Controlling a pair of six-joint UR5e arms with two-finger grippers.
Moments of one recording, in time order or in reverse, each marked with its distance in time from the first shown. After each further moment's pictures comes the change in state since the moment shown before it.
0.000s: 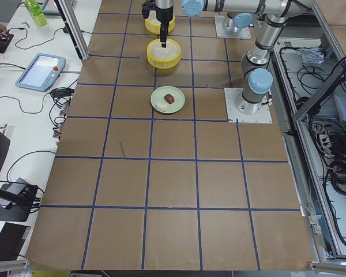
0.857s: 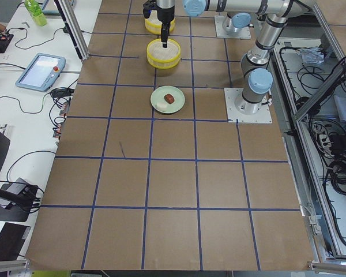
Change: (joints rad) left arm 0.013 0.016 -0.026 -0.002 0.003 0.038; right arm -0.123 0.004 0.012 0.031 -0.004 -0.084
